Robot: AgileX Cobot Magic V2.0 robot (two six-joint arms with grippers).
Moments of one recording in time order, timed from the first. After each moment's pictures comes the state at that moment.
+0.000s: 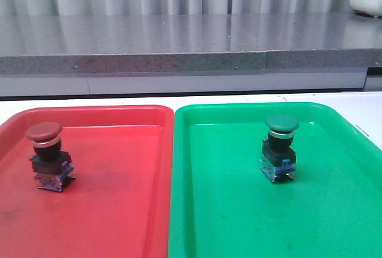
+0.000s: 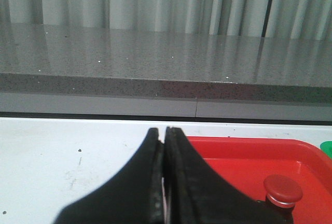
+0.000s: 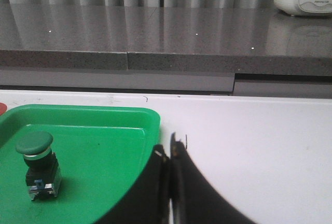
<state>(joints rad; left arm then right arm) -0.01 0.00 0.00 0.01 0.06 -0.08 0.06 -0.01 0.03 -0.01 0.09 0.06</state>
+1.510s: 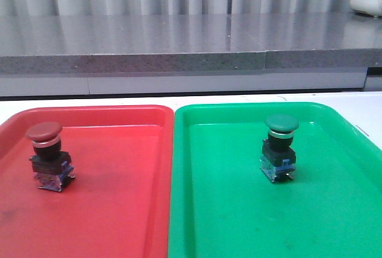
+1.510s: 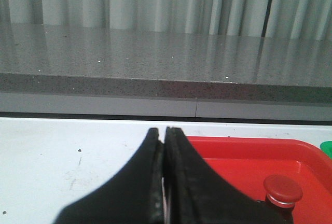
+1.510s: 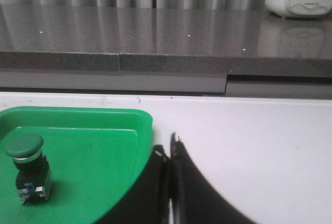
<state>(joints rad) -0.01 0.00 0.00 0.01 0.06 -0.08 0.04 -0.01 0.03 -0.01 0.08 0.06</state>
